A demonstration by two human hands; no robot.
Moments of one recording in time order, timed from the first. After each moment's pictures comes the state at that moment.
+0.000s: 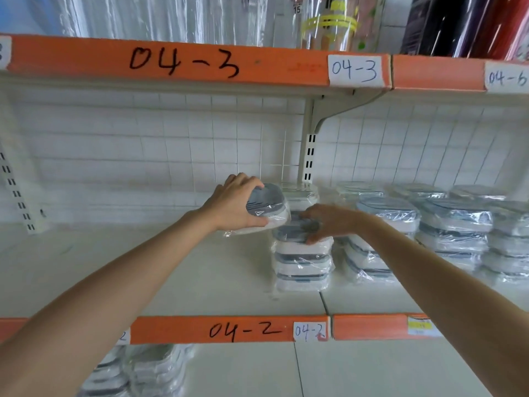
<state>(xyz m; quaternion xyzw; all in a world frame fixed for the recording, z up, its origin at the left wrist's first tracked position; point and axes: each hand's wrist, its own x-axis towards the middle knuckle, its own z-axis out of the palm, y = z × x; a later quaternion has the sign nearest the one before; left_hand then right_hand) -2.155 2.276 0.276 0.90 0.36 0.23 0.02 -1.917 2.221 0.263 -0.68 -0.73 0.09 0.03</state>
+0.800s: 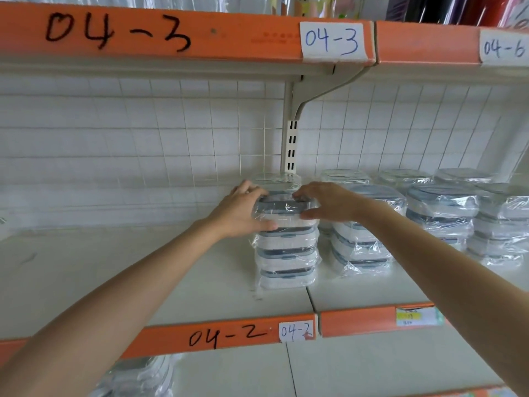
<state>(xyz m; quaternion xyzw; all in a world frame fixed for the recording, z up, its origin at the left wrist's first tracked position) -2.101 2.299 0.240 0.91 0.33 0.22 0.08 -1.899 2.211 0.280 -0.65 -0.75 0.00 0.09</state>
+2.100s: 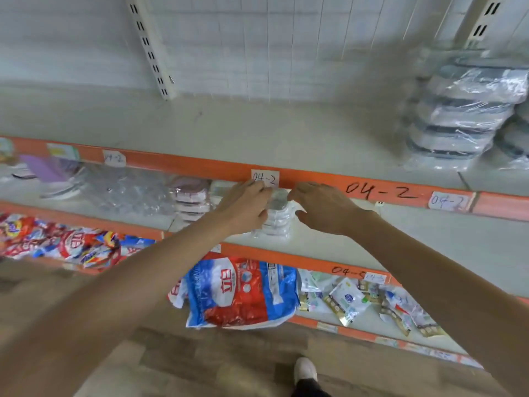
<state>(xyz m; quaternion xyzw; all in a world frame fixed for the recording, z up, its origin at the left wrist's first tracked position) -2.398 2.171 0.102 0.90 0.44 0.03 -0.05 -2.208 2.143 0.118 -0.51 -0.86 0.00 0.01</state>
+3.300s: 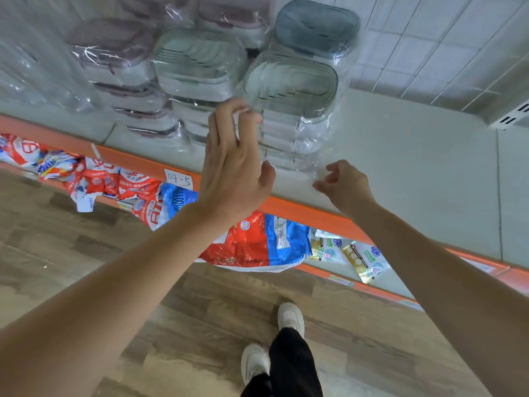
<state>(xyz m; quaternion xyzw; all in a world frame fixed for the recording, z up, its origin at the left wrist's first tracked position) -2.386 2.233 -0.125 0.77 0.59 0.24 0.04 -2.199 2.259 -0.204 -0.74 -0.54 0.38 0.16</state>
